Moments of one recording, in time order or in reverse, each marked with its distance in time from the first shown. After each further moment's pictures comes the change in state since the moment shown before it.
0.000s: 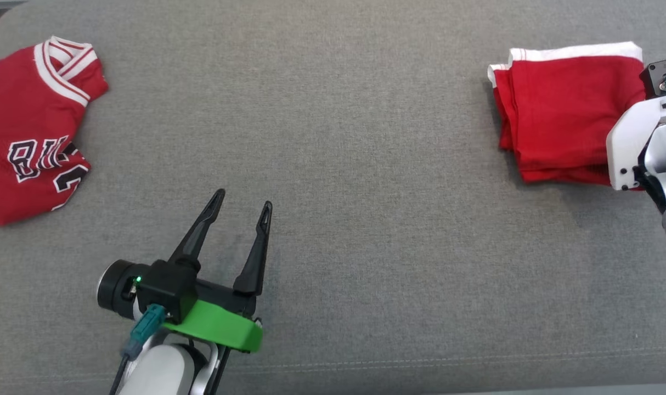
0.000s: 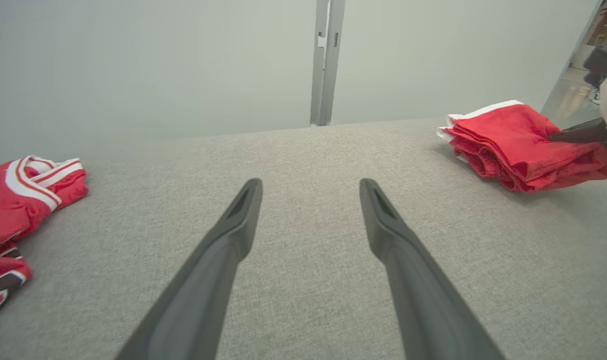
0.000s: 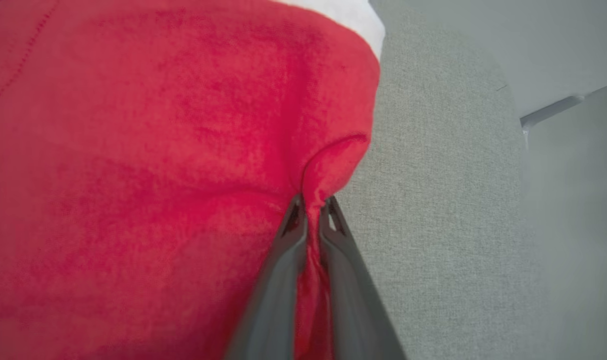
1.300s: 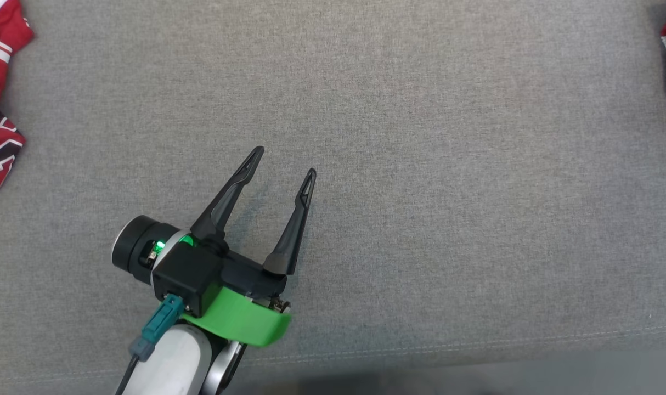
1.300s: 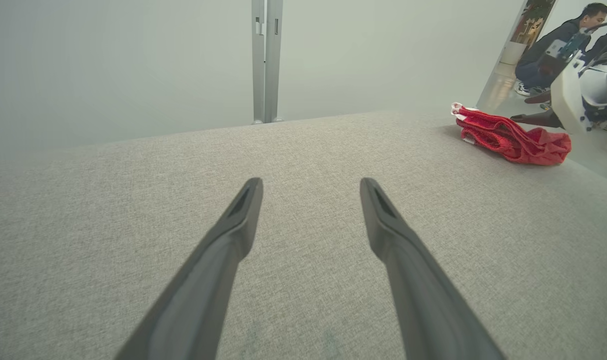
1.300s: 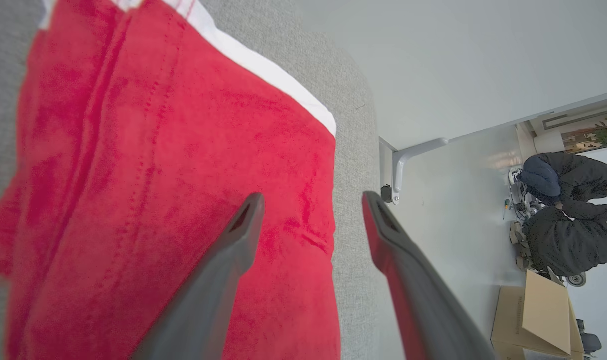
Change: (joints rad) left arm -0.086 0.013 -0.089 -0.198 0.034 -0.015 0.072; right arm -0.187 -0.297 0.184 0.136 -0.047 0.000 -0.286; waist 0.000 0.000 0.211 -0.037
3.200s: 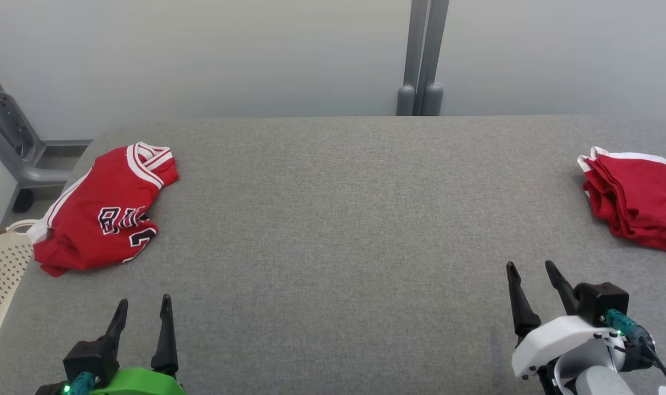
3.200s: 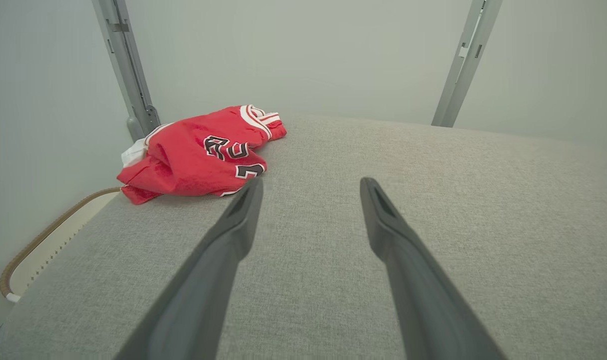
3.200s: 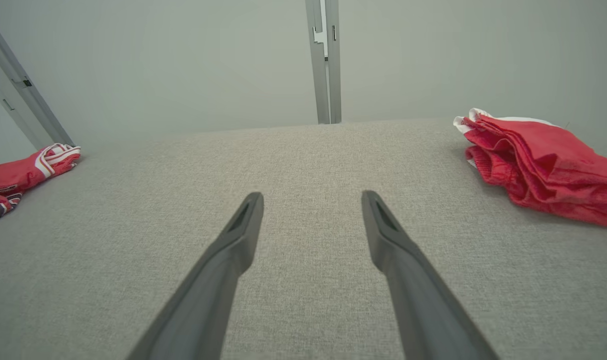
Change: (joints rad) left arm 0.259 0.011 0.278 0.502 -0.151 0.074 -0.143; right arm 0.983 0.637 -0.343 -0.742 0.181 0.000 -0.188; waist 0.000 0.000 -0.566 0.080
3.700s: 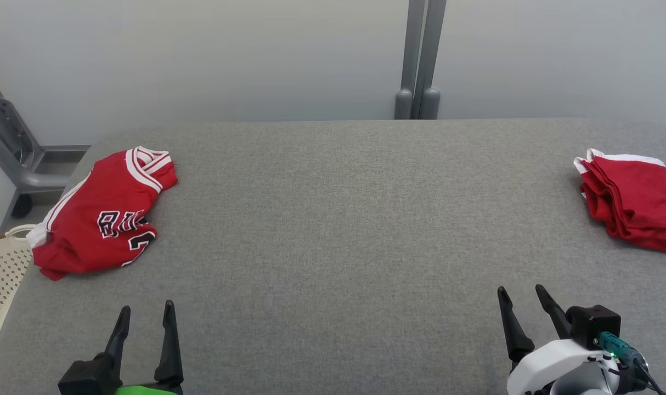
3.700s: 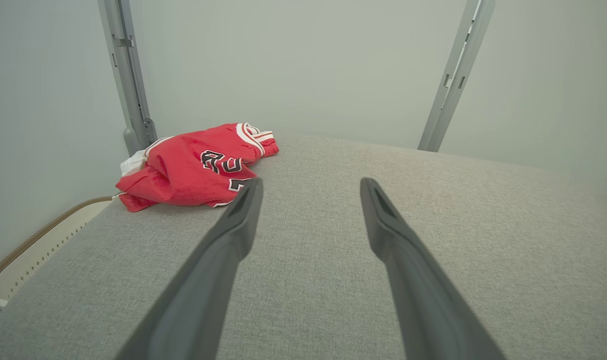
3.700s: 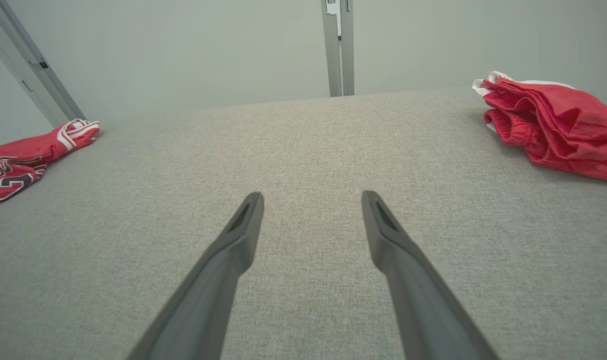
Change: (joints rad) left arm 0.108 -0.062 0.088 -0.146 0.047 -0.038 -0.002; right arm 0.091 0.001 0.049 -0.032 0.029 0.000 0.008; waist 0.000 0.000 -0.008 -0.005
